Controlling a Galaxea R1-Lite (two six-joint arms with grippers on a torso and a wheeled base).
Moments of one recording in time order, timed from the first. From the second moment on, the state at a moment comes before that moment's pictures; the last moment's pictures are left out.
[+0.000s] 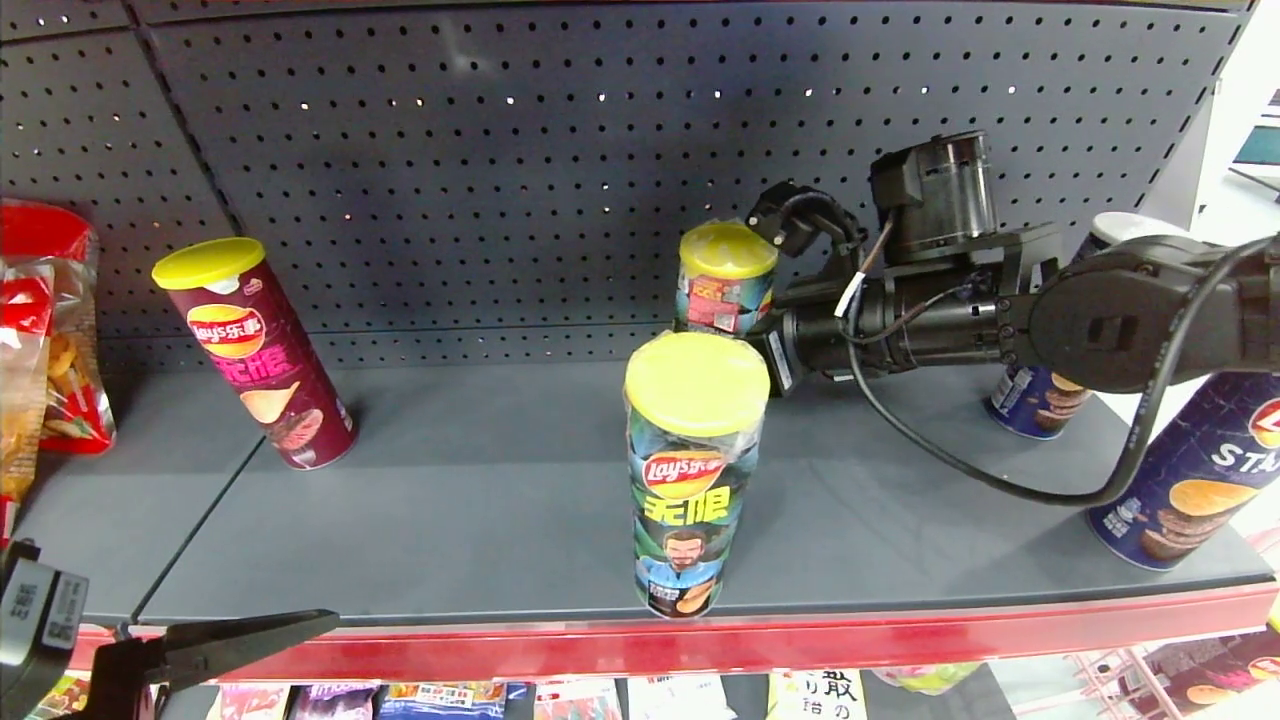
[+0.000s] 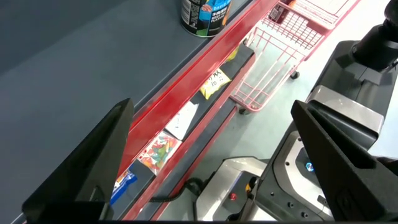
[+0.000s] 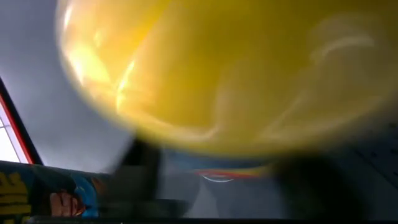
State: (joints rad) left arm -0.50 0.89 -0.29 -0.23 -0.43 0.10; right arm 0.55 1.87 -1.40 -0.02 0.29 -0.23
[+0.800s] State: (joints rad) left arm -0.49 0.92 -0.29 -0.23 -0.40 0.10; right arm 0.55 1.64 -1.12 -0.03 0.20 -0.19
